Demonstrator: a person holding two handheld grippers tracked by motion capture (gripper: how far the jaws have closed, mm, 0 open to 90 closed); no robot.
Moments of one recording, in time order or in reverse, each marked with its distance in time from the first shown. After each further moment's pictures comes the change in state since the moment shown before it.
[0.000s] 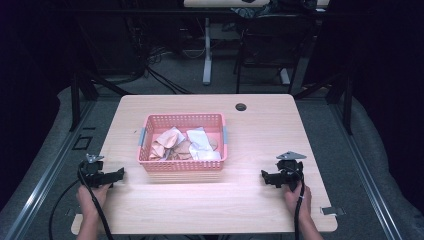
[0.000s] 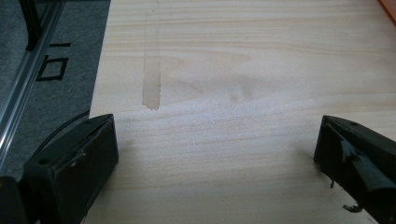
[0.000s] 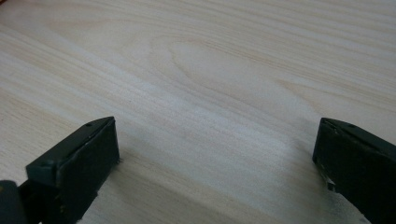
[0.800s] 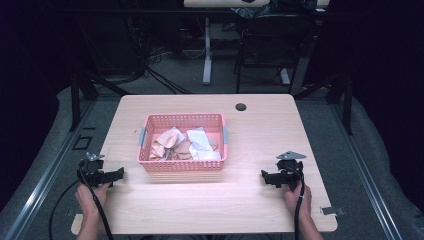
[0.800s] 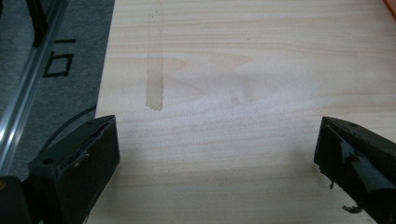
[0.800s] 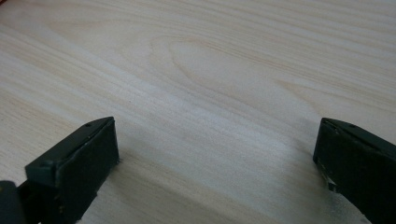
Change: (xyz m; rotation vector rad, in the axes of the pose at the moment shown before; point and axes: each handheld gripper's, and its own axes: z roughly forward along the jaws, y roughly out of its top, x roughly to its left) left arm -0.004 0.007 -0.004 0.024 0.021 0.024; right arm -0.001 0.000 0.000 0.002 0.004 -0.004
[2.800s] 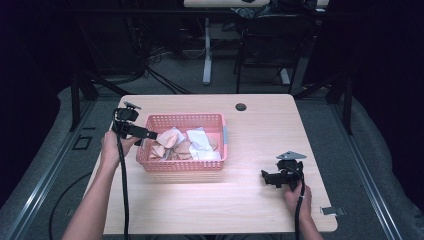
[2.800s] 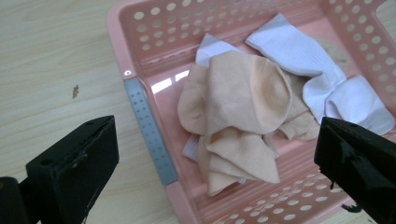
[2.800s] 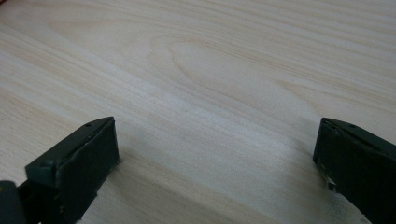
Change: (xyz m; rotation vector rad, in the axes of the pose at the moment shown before) left arm -0.098 0.167 -0.030 0.199 -0.319 0.175; right arm -0.001 0.000 0.000 -0.002 0.001 -0.007
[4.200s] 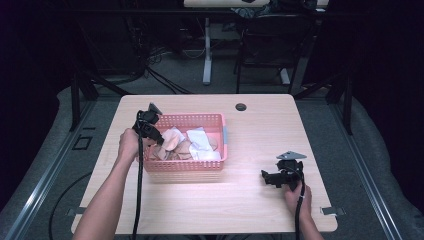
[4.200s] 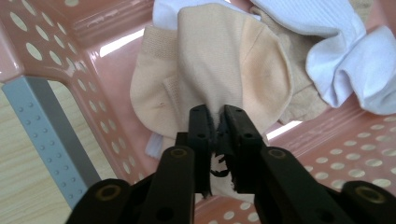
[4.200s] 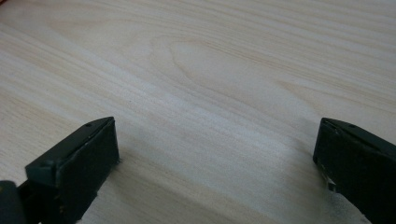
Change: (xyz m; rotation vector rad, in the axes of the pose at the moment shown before) left arm -0.019 0.019 0.052 0.251 -0.050 0.046; right arm 0.000 0.000 0.000 0.000 0.002 -0.001
